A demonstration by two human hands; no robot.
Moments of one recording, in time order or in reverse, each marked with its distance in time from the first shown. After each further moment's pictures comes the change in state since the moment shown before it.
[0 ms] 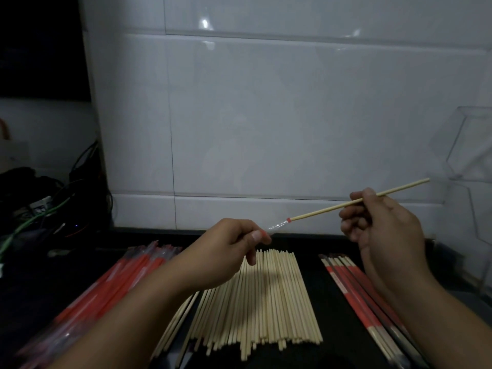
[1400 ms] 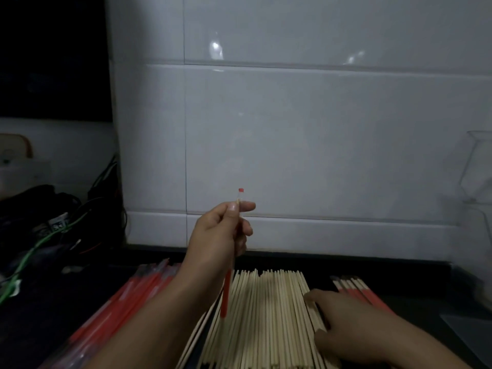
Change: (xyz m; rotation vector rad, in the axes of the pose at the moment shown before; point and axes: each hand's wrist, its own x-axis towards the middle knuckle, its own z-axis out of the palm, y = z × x) left_hand 0.003 0.018 -0.009 -0.766 0.511 -0.019; right_hand -0.029 0.016 0.007 -1.522 -1.012 0.196
